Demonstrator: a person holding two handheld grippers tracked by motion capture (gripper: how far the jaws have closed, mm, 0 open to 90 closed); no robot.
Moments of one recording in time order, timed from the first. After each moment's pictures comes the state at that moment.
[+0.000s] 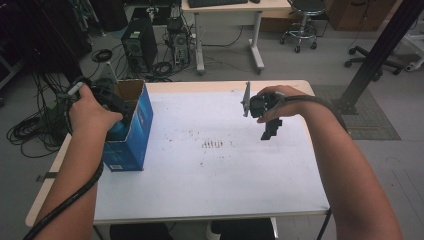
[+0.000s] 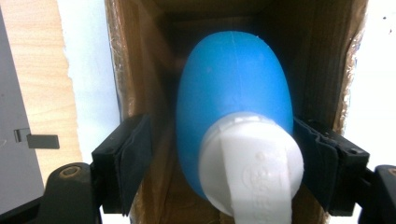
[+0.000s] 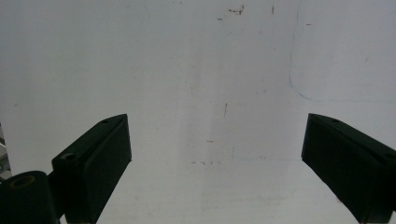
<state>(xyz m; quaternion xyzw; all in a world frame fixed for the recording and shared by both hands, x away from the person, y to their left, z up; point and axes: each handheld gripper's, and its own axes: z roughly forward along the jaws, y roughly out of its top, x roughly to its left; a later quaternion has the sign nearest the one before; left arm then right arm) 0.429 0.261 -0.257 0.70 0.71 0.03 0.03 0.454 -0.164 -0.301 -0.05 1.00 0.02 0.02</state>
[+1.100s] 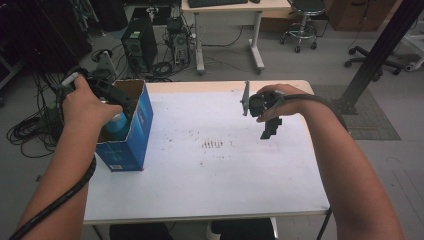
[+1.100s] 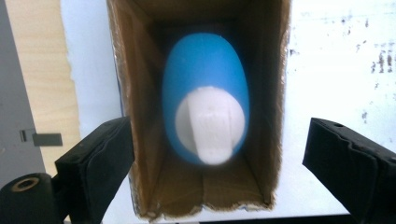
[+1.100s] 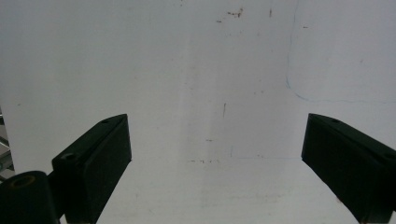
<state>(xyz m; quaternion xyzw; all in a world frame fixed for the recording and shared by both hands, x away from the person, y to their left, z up) 0.420 0.251 -0.222 0.71 0.70 0.03 0.04 0.452 -0.162 -0.295 -0.05 1.00 0.02 0.02</state>
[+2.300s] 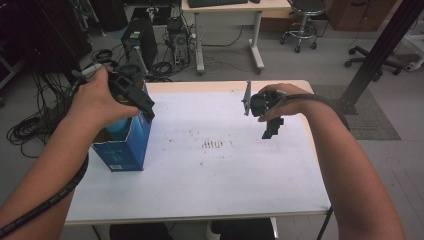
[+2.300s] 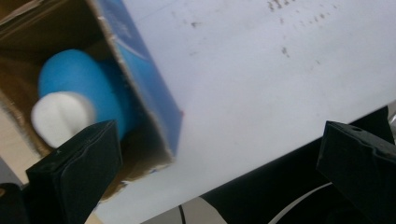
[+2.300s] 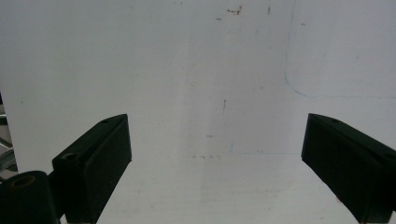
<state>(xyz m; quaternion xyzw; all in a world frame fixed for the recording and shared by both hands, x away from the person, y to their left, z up) 0.391 0.174 -0.188 0.84 0.53 0.00 0.06 0.450 -0.165 -0.290 -0.05 1.00 0.02 0.03</state>
